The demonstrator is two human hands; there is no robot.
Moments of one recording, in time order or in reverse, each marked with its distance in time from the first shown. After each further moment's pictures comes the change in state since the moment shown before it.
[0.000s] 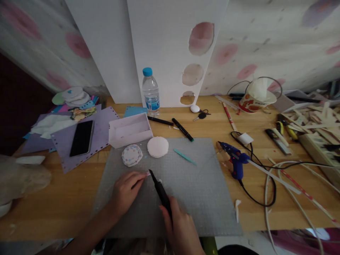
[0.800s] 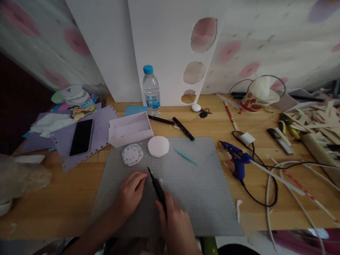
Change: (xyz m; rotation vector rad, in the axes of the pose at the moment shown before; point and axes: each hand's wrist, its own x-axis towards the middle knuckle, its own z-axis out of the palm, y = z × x) left_hand -0.001 0.015 0.009 -0.028 0.111 -0.060; right_hand 0.012 -0.009 0.006 -0.150 0.004 -0.052
